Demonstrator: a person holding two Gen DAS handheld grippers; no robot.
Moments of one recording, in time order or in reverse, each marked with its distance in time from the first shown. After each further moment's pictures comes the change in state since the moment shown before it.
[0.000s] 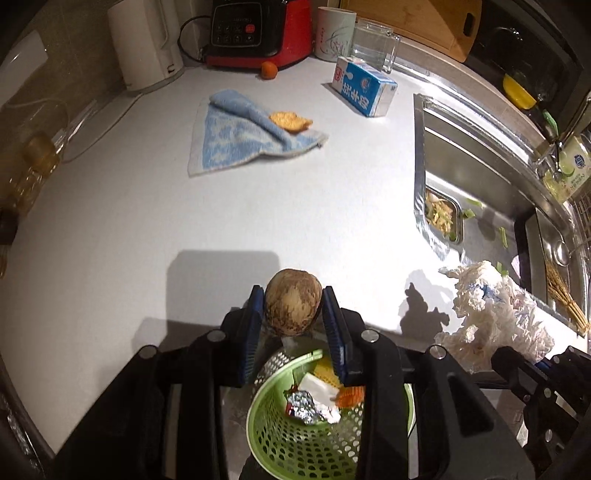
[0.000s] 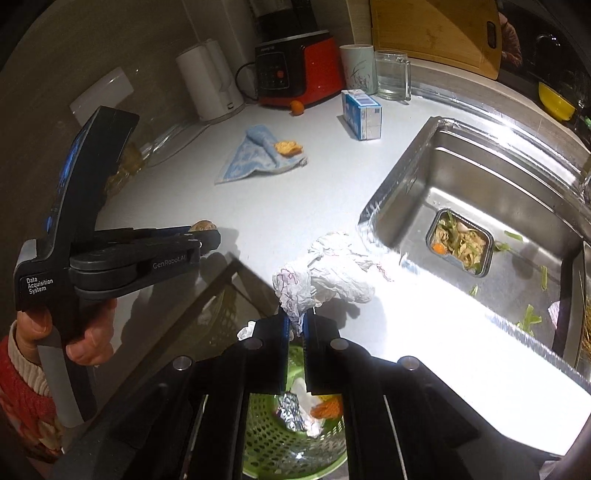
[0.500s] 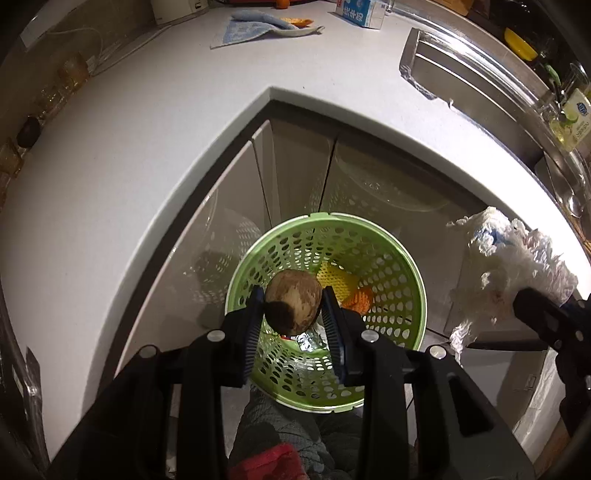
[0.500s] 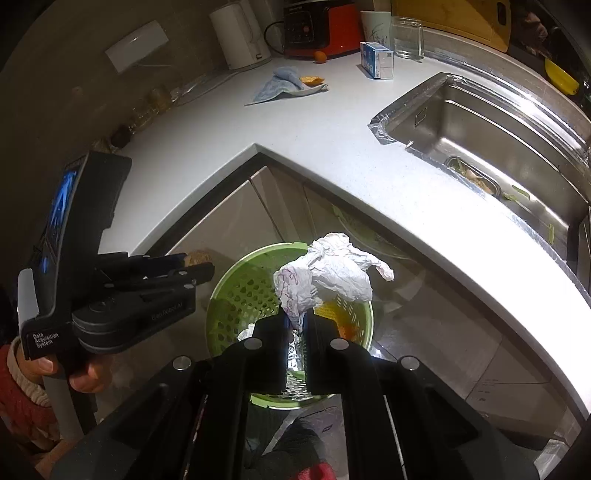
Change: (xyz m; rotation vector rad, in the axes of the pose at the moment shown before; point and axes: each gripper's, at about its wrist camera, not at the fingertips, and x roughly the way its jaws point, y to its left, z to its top) left arm -0.004 -0.029 -0.158 -0.053 0.115 0.064; right arm -0.026 -0.002 -0.102 -0.069 0.104 0.056
